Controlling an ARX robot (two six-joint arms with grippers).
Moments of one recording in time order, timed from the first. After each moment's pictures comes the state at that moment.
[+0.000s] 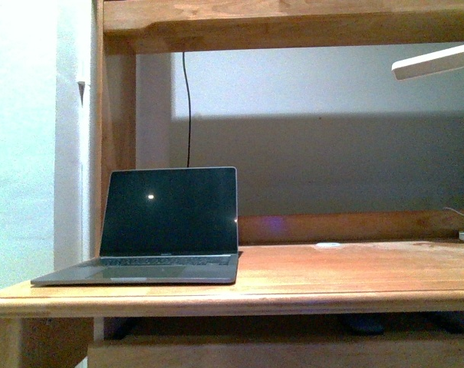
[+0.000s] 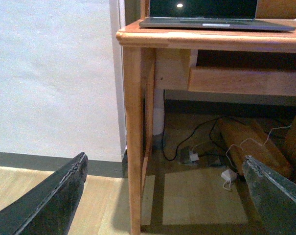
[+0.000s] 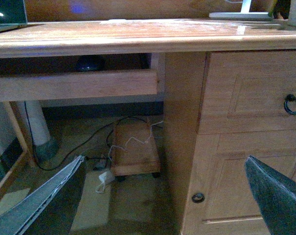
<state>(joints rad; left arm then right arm) -0.01 0.00 0.01 0.00 0.00 0.00 0.00 0.00 0.02 0.00 0.00 0.00</state>
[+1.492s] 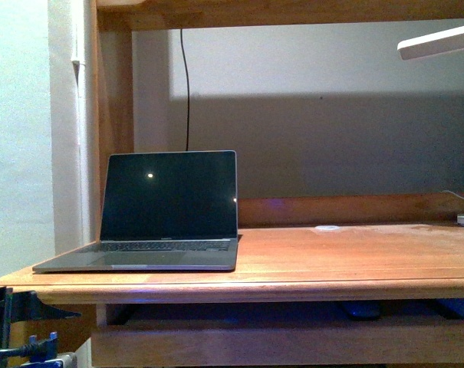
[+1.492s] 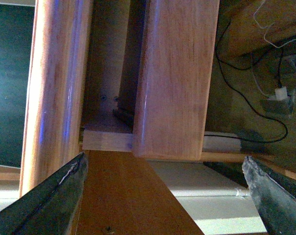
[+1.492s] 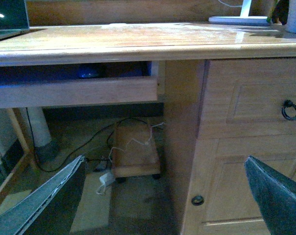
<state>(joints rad) 0.07 2.04 0.96 0.92 0.60 1.50 0.00 0.00 0.02 0.00 0.00 0.00</state>
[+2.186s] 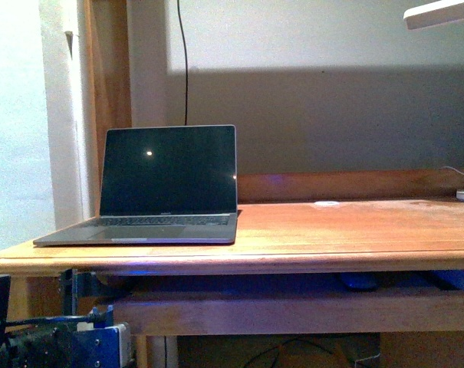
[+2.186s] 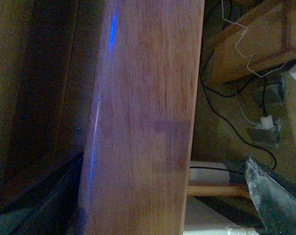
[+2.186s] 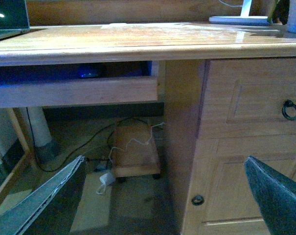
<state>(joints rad) 0.00 2.24 1.20 0.82 0.65 1.48 0.00 0.00 0.02 0.00 0.00 0.00</state>
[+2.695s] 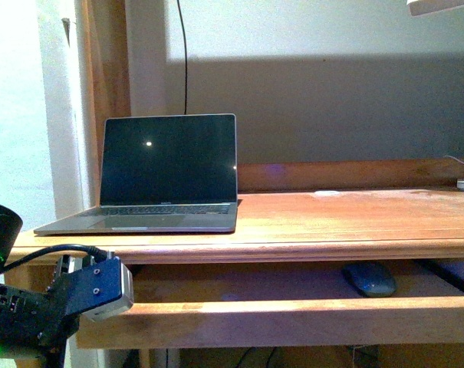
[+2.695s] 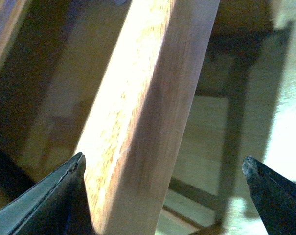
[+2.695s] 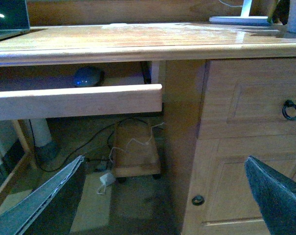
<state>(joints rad) -0.06 1.93 1.17 0.01 0.67 1.24 0.00 0.00 0.02 0.00 0.00 0.00</state>
